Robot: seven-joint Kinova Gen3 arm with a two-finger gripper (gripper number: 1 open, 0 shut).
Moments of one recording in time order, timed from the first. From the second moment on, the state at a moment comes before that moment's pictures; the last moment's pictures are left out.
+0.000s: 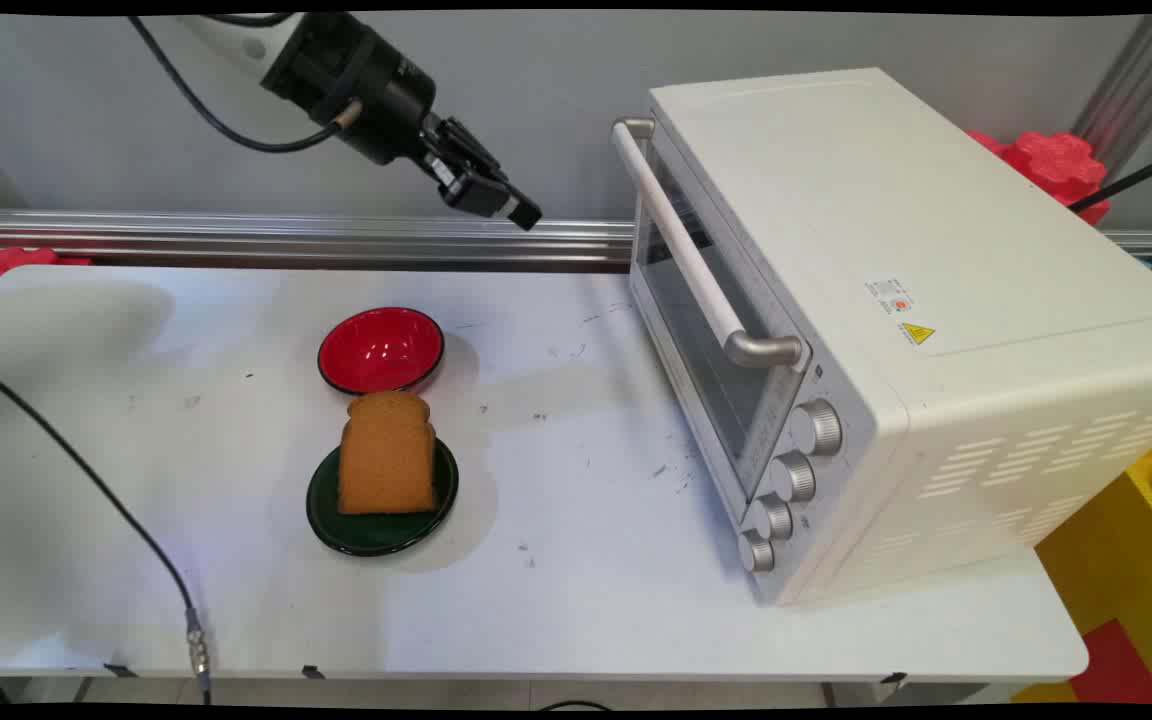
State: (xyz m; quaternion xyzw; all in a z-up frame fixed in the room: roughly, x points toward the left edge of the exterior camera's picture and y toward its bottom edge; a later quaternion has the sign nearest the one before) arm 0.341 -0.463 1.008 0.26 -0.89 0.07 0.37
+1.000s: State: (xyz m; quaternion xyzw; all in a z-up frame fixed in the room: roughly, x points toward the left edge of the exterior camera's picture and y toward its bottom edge) arm 0.266 -0.530 1.039 0.26 -0.88 0.07 0.40
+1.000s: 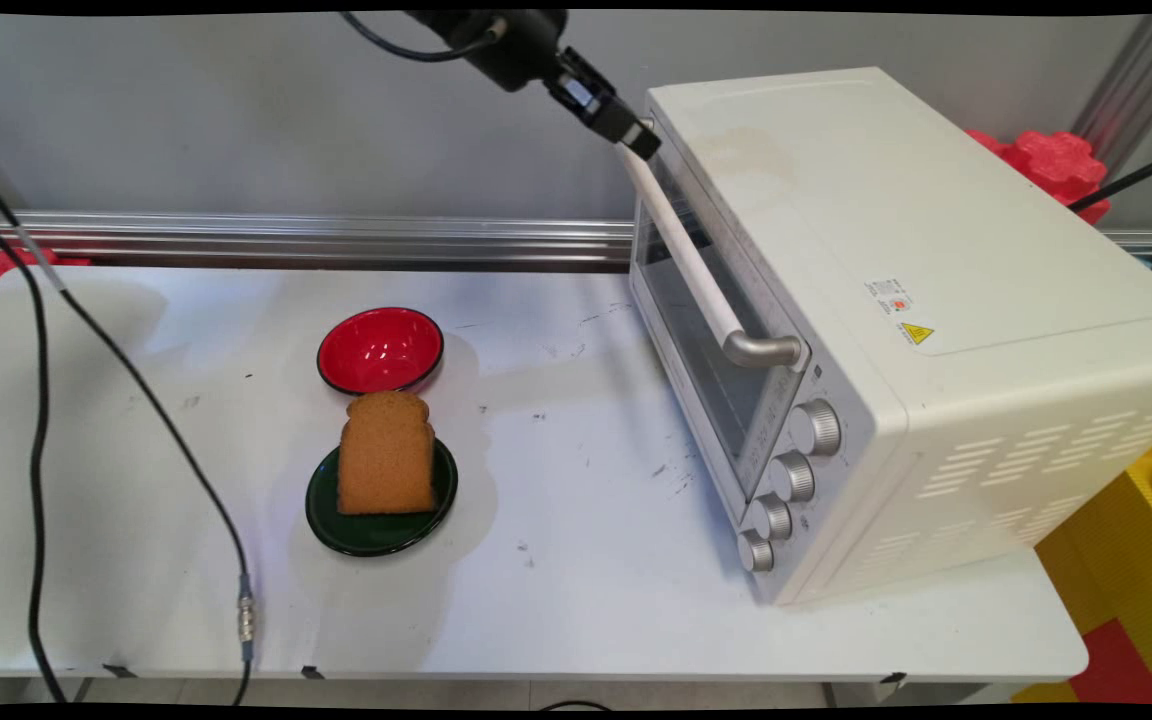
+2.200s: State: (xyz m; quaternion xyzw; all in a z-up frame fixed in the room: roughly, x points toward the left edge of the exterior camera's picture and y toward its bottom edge) arm 0.215 -0.557 0.999 0.25 -0.88 0.03 0.39
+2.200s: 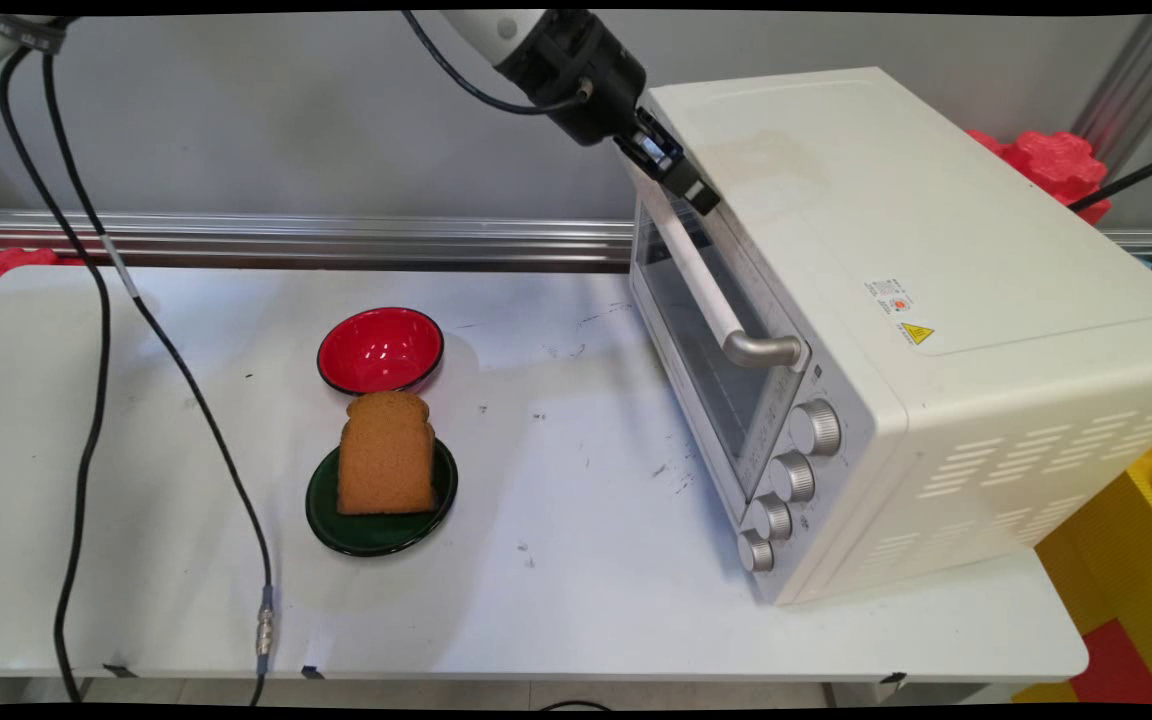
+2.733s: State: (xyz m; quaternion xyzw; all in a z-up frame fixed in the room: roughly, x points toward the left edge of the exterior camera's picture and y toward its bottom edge) arm 0.213 -0.557 0.980 0.24 -0.89 0.03 0.38
